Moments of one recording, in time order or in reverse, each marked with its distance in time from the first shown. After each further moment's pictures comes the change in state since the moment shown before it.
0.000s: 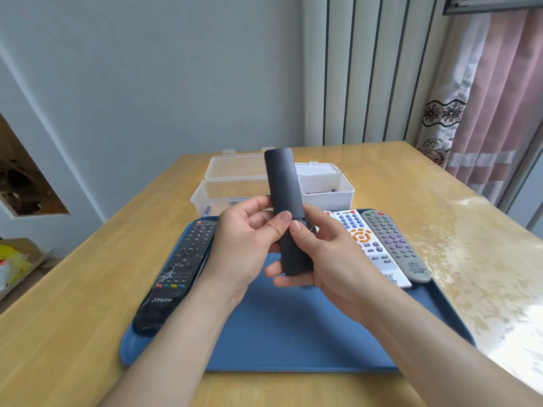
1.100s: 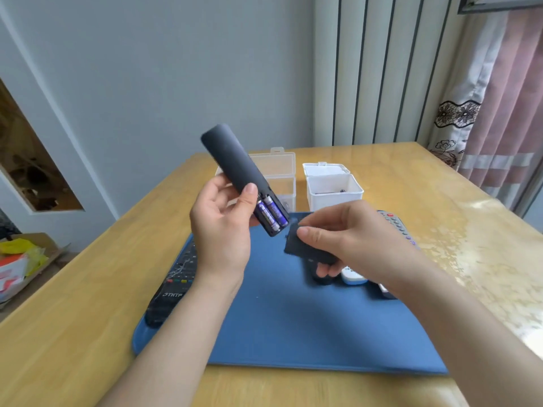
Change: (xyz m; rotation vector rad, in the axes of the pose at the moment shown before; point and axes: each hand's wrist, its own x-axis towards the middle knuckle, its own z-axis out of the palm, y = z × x) left_hand 0.007 0.006 -0.010 -0.064 0.394 0.258; right_hand -0.004 -0.033 -0.020 -0.642 0.056 0.007
